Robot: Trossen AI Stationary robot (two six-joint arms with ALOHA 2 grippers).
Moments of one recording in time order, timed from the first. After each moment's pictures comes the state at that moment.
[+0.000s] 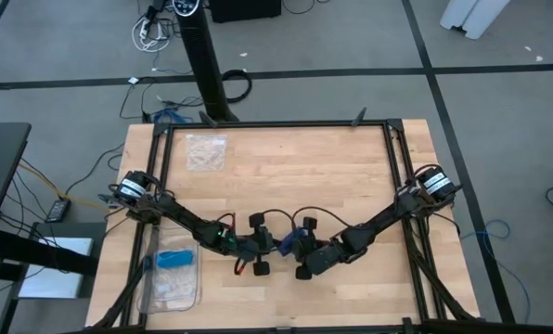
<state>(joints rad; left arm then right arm) -0.40 1.89 0.85 0.43 -0.48 -0.21 0.50 1.87 0.96 0.16 0.64 0.29</state>
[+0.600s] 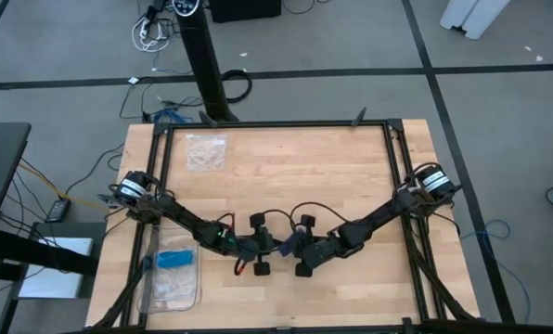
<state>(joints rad) -0.40 1.89 0.85 0.45 -0.48 -0.19 0.46 1.88 0.97 0.10 0.51 0.32</state>
